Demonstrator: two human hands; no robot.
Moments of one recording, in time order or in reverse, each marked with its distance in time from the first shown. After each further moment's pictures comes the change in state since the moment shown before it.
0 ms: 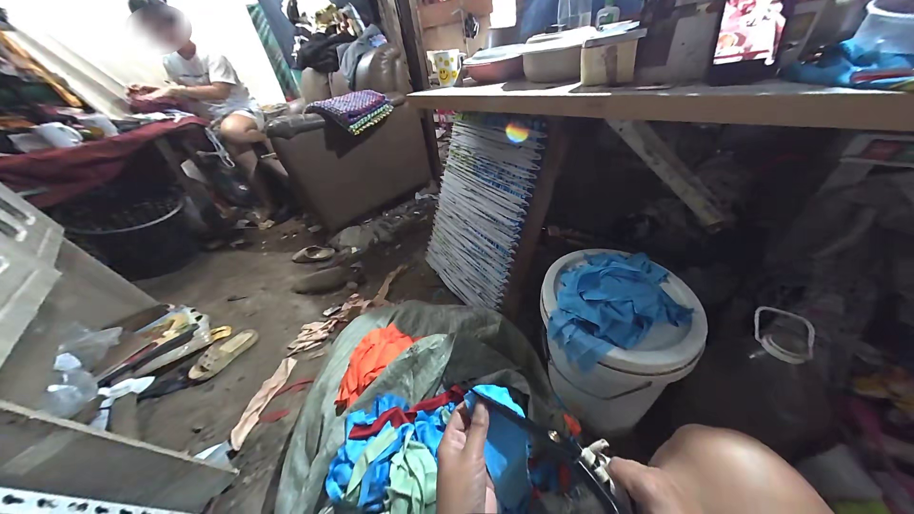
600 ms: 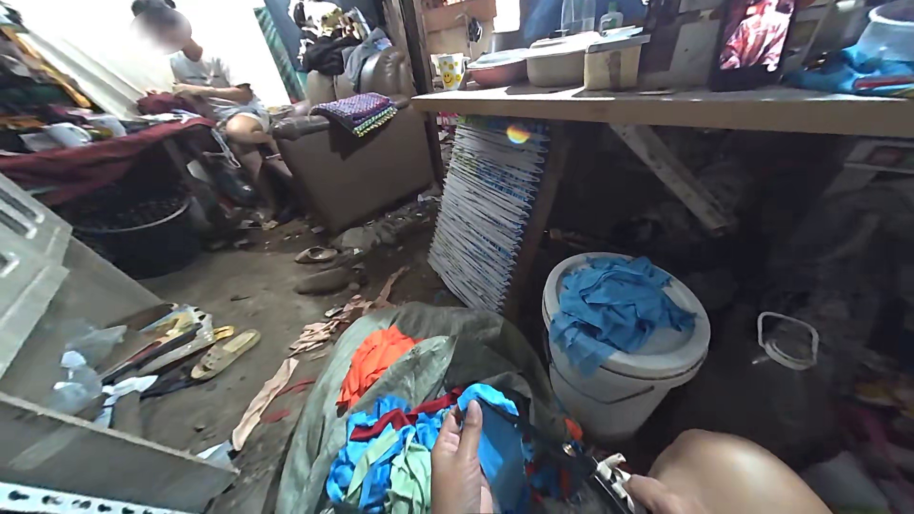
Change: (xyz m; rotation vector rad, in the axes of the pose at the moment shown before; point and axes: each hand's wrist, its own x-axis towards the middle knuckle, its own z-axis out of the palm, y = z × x) left_hand -0.001 0.007 -0.001 -0.055 0.038 0.014; right_hand -0.015 0.012 0.001 0.032 0.039 -0.015
